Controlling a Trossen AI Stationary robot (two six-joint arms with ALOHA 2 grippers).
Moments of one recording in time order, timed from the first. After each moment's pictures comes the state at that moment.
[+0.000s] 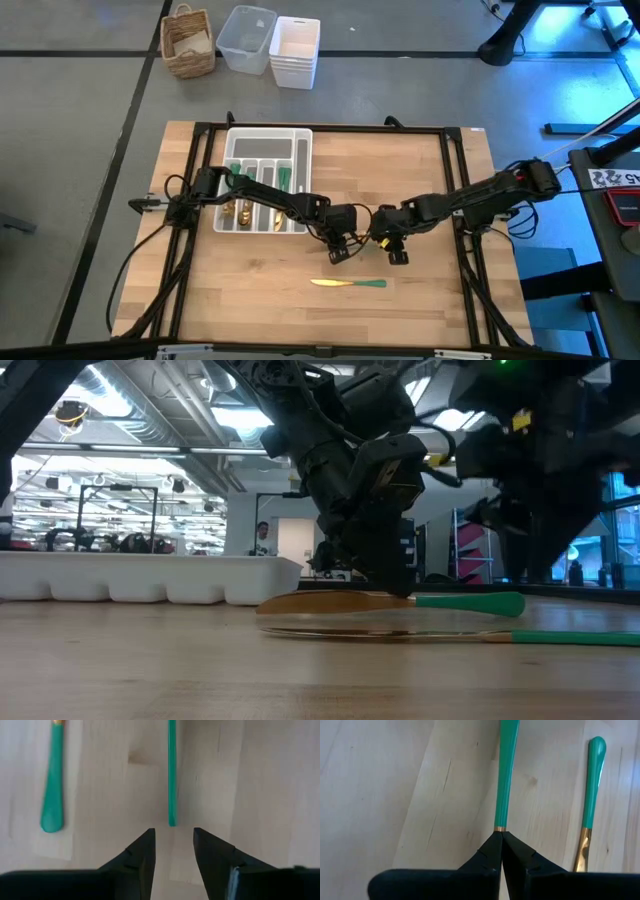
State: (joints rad) left arm -0.06 2.16 1.51 -0.36 0.22 -0.44; right arm 0.18 1.44 0.76 -0.50 -0.13 0.10
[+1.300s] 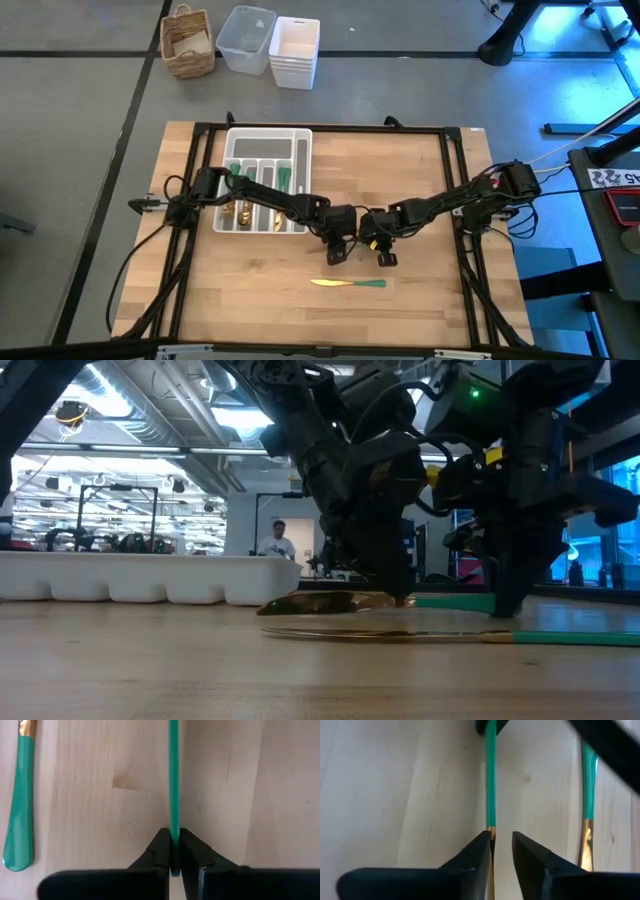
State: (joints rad) left arm -0.08 2.16 1.51 -0.35 0.22 -0.33; right arm 0.18 1.66 0.77 -0.35 -0.15 0.08
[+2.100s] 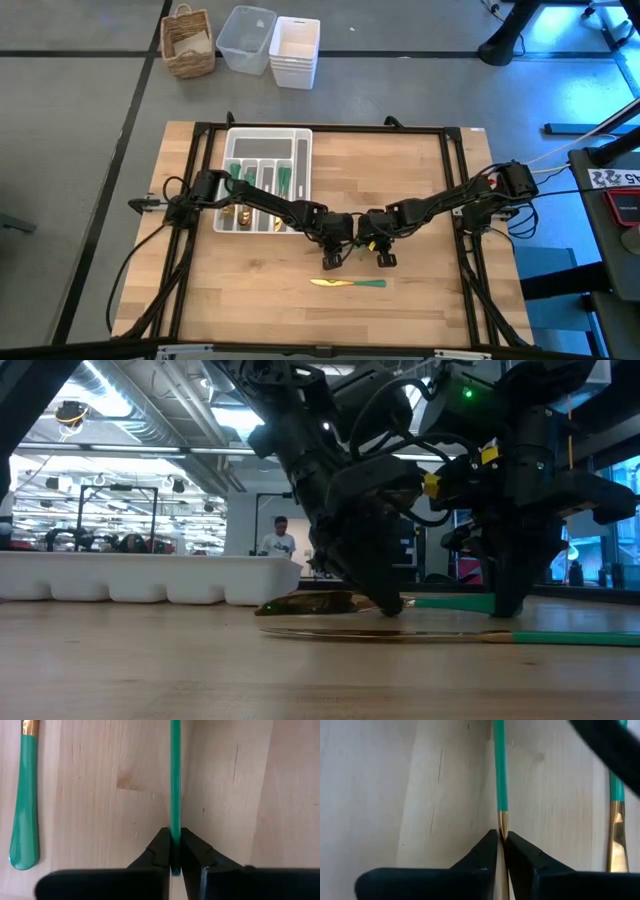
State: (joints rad) left arm -0.11 2.17 1.47 -0.34 0.11 -0.28; right arm 0.18 1.66 0.81 -0.39 -0.17 0.07
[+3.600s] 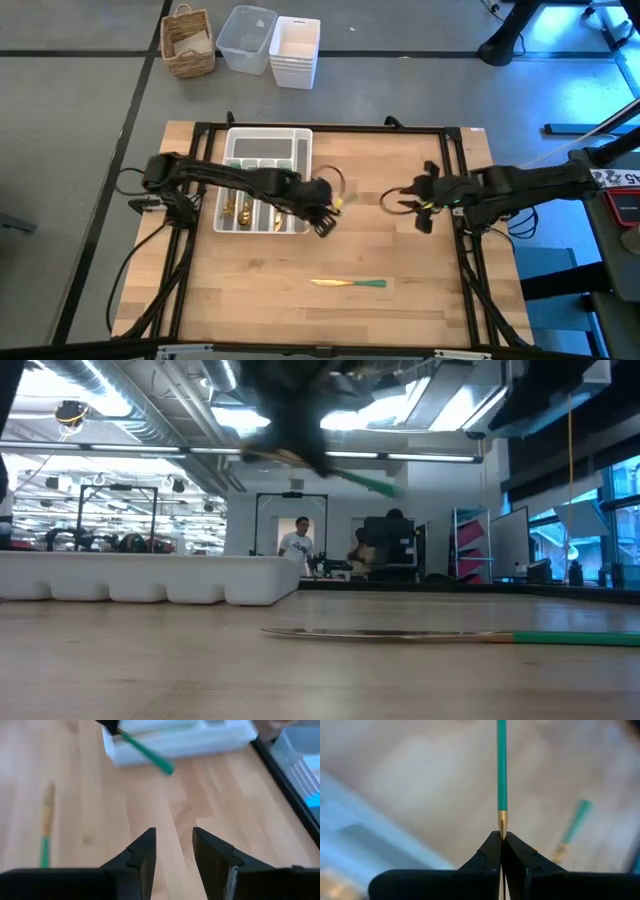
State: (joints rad) left arm -0.05 1.78 1.46 -0.67 -0.05 -0.74; right arm 0.18 0.88 0.92 -0.82 0.31 0.23
